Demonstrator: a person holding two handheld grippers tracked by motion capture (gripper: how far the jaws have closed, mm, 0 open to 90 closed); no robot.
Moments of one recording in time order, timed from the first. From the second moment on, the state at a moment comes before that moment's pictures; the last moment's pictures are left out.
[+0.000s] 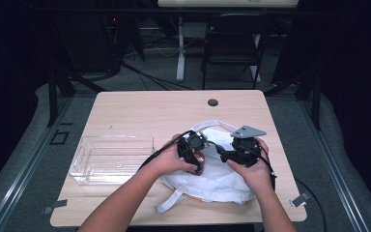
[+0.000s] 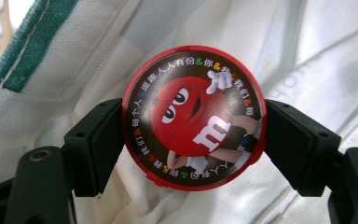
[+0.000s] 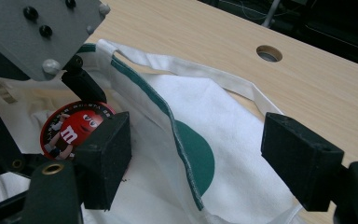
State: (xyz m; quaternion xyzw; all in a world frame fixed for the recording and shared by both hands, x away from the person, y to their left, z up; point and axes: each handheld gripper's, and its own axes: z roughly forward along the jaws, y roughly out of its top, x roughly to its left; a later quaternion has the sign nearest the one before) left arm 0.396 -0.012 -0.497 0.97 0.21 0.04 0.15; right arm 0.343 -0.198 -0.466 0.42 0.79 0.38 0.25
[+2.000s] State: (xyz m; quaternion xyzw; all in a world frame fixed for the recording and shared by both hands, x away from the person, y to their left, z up) left arm 0.396 -0.018 -0.502 0.97 0.21 0.05 0.12; right arm 0.344 -0.200 -0.469 0.42 0.78 0.38 0.26
